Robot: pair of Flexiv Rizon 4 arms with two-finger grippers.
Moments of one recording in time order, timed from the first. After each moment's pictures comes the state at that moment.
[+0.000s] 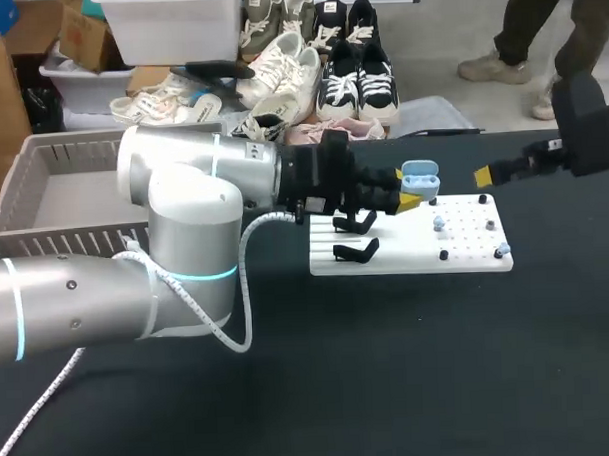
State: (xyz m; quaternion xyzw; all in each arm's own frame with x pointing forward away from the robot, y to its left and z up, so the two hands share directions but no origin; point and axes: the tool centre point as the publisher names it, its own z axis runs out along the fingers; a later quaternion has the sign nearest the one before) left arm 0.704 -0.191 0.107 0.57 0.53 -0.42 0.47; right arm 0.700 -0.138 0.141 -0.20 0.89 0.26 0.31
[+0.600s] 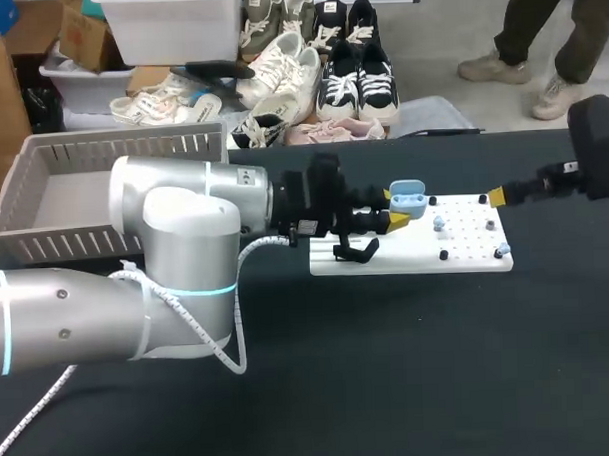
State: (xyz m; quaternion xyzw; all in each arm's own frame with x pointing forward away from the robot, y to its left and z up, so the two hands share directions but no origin) left arm 0.699 -0.176 0.083 0.55 0.55 -0.41 0.47; right arm 0.675 -0.147 0.128 -0.18 0.90 0.26 0.31
